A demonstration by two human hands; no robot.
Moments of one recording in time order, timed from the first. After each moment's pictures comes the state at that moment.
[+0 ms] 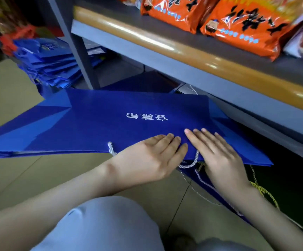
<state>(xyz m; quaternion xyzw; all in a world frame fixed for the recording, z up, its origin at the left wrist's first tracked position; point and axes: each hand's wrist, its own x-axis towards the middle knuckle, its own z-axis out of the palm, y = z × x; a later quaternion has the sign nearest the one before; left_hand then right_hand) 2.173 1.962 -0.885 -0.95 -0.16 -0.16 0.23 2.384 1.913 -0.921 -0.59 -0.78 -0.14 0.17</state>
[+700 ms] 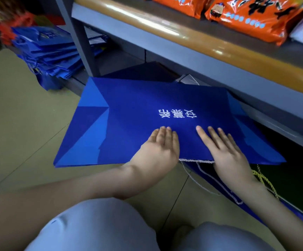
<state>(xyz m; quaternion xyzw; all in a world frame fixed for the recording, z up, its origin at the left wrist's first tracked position) 2.197 1.941 -0.934 -0.92 -0.35 -0.01 0.16 2.412 1.903 -0.955 -0.64 -0.76 -0.08 0.03</state>
